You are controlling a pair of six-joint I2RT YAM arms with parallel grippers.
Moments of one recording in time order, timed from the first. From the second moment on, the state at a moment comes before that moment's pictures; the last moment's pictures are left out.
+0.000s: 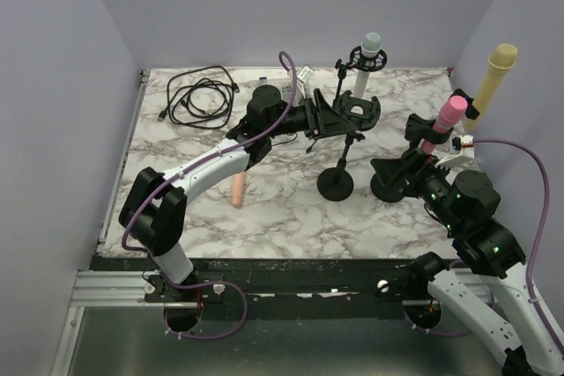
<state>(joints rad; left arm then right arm) -0.67 1.66 1.24 0.47 0.69 -1.09 0.49 0.48 0.81 -0.50 0.12 0.65</state>
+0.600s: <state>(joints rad) -0.69 1.70 1.27 0.37 0.63 -1.08 0.49 0.46 0.81 -0.52 0.13 0.65</state>
